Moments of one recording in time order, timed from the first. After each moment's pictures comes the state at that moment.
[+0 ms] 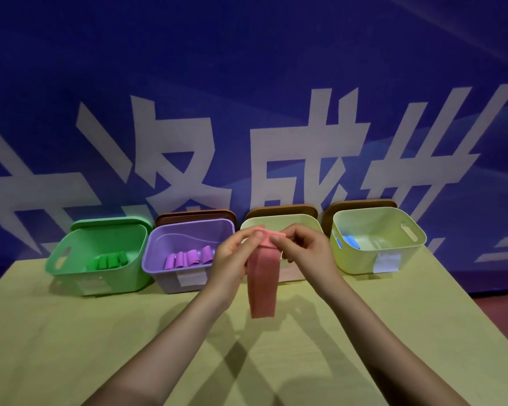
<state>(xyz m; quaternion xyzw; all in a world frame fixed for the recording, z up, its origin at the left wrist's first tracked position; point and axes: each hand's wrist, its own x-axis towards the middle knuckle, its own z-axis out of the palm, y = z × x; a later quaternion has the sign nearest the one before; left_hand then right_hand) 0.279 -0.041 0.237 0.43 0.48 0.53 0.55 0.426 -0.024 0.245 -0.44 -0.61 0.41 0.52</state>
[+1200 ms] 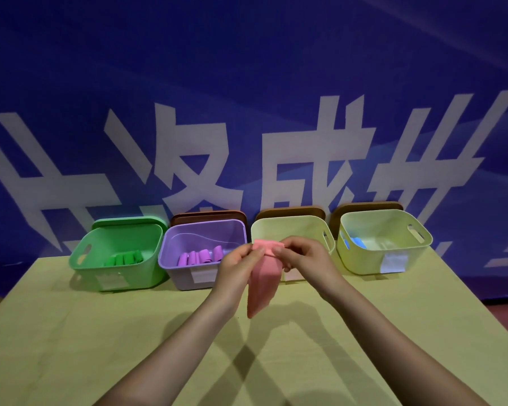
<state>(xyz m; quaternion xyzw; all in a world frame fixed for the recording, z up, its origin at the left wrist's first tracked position) 0.263 -0.068 0.224 0.42 0.54 0.52 0.52 0.416 -0.043 0.238 -0.44 -0.62 0.48 0.43</state>
